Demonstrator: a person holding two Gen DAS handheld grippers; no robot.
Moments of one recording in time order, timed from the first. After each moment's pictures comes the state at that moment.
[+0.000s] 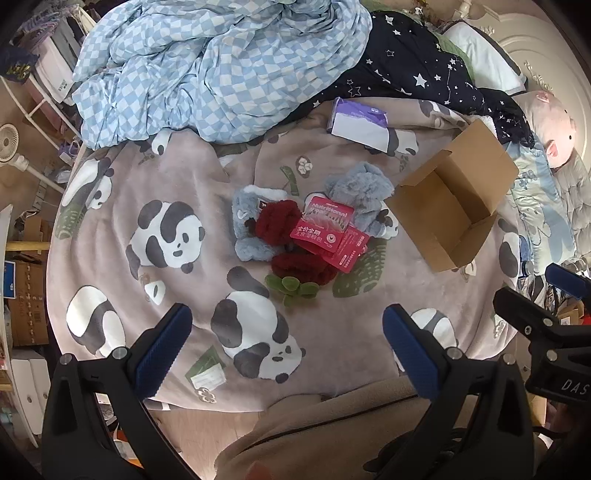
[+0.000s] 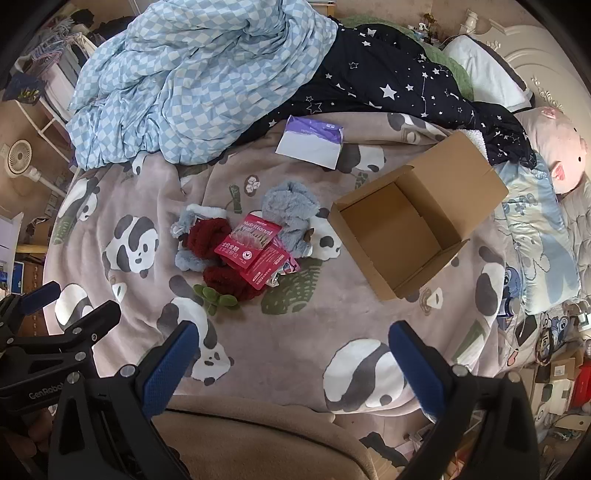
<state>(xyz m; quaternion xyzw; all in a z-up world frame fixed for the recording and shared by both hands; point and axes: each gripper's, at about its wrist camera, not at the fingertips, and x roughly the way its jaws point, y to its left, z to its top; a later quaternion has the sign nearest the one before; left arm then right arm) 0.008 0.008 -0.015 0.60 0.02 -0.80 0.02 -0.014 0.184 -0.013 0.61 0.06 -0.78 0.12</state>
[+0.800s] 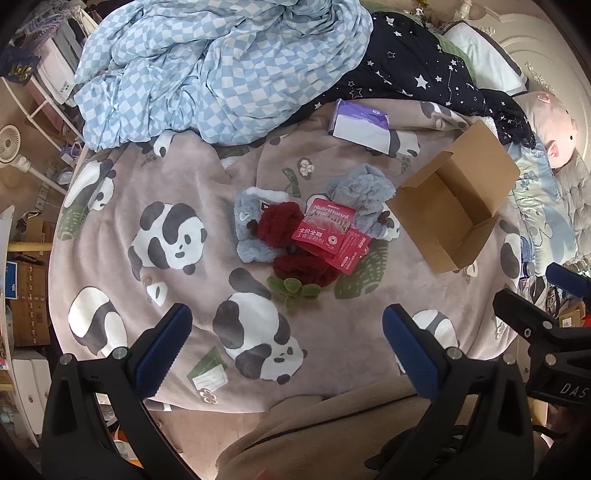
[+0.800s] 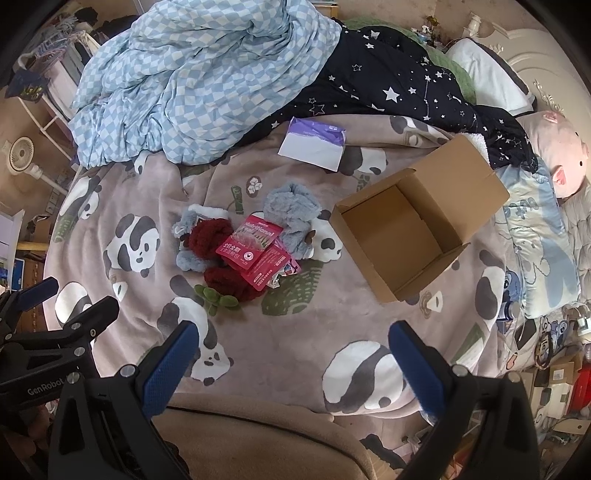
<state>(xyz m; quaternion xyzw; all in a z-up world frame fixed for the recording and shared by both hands) 0.004 0.007 -0.009 0.60 0.02 -0.80 0.02 -0.014 0.181 -0.011 0.60 0.07 -0.79 0.12</state>
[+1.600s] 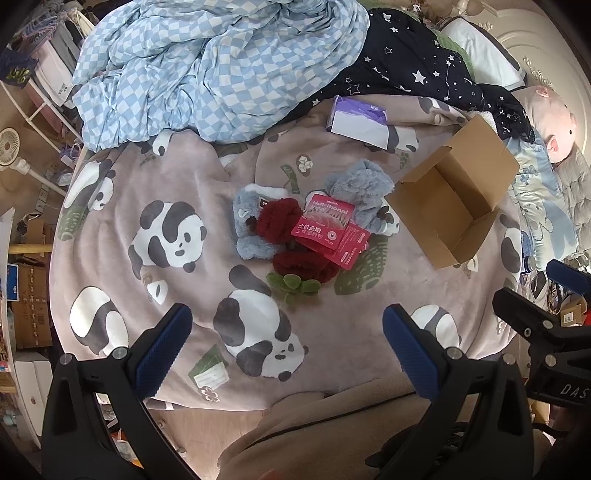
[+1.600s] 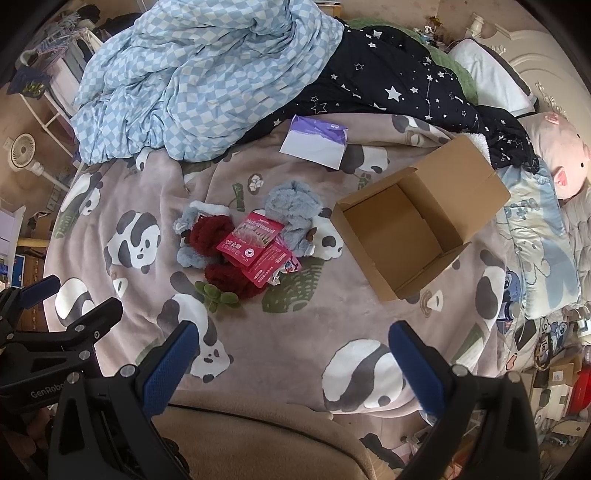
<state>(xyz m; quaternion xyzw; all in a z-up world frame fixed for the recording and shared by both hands) 0.006 0.011 -0.009 0.61 0.03 -0.79 0.01 -0.009 0.177 -0.013 0.60 0.07 -0.78 0.12</state>
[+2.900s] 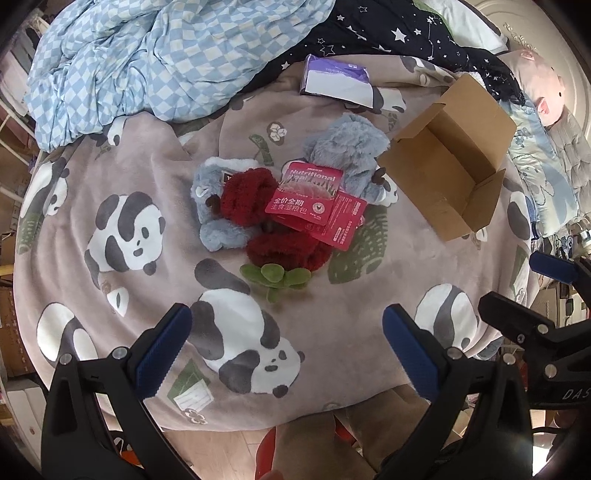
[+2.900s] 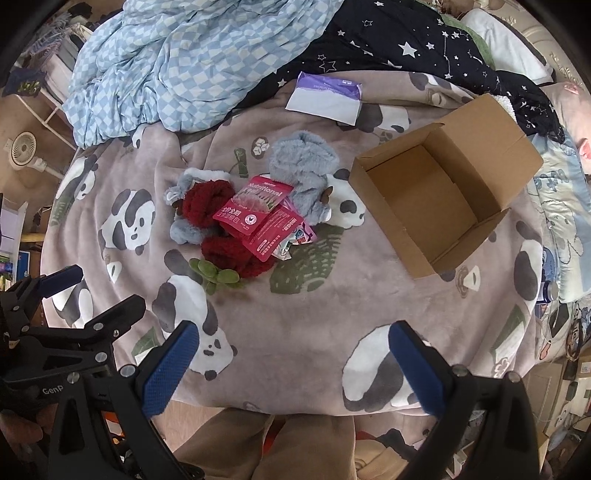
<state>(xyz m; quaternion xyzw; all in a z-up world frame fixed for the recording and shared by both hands) -0.002 0.031 -0.116 0.62 0.02 -0.78 -0.04 -0.007 0.187 -0.110 0.63 0.04 -0.76 0.15</state>
